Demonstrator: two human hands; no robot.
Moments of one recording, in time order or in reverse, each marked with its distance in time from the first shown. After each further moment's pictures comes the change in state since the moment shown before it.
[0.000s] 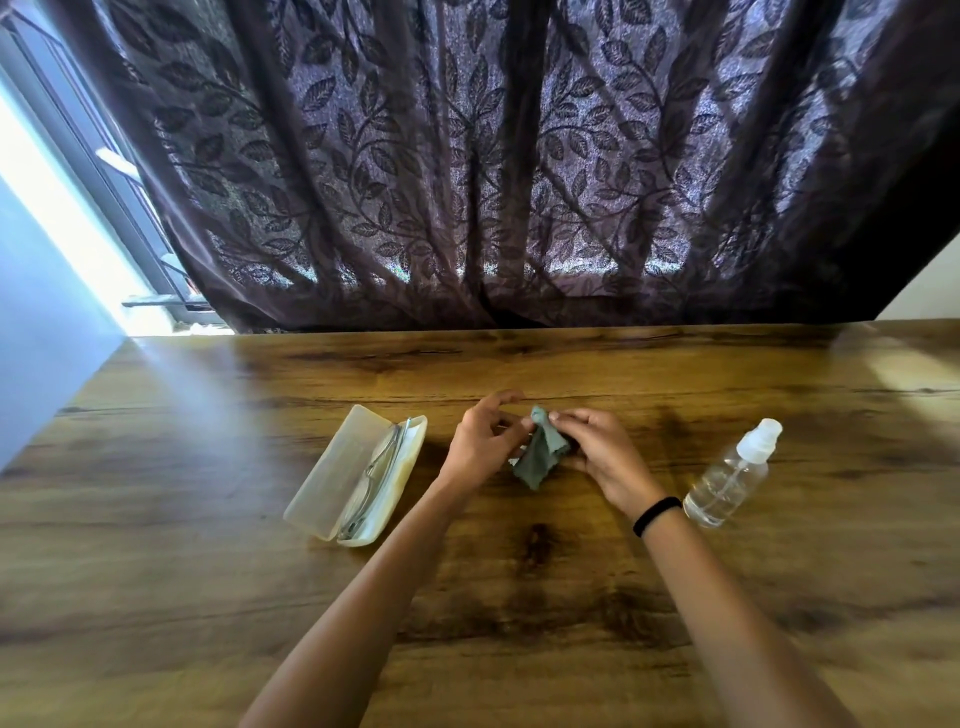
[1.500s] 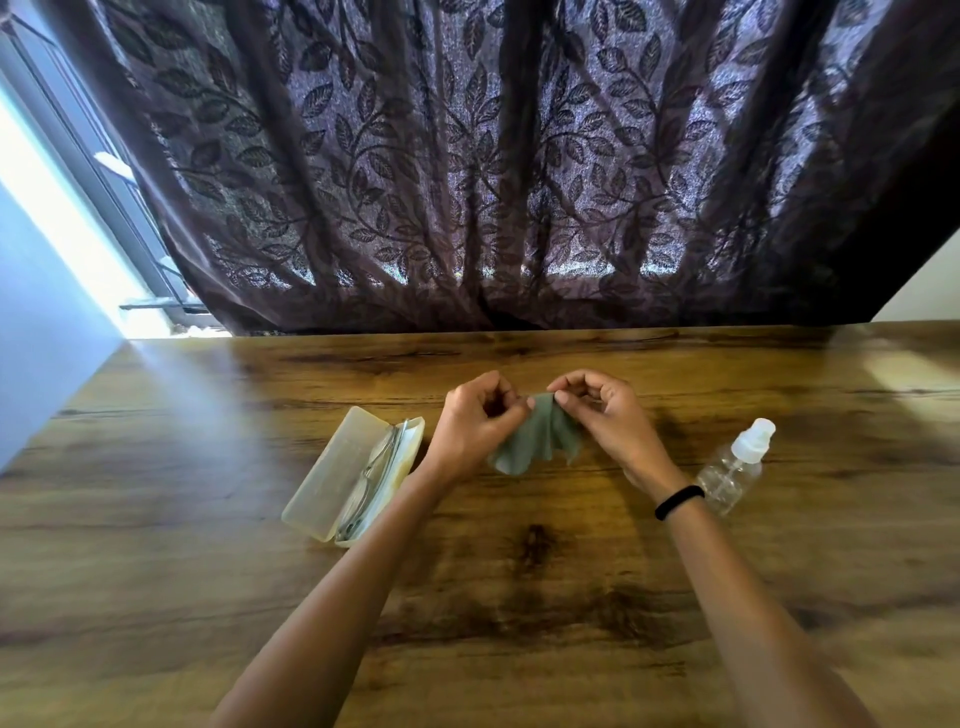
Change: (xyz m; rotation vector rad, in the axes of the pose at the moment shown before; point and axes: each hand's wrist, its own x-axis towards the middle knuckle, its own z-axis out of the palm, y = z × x) left_hand -0.004 0.029 -0.014 0.162 0.025 0.371; right_hand -0.002 -0.023 -0.018 -0.242 -0.075 -0.451
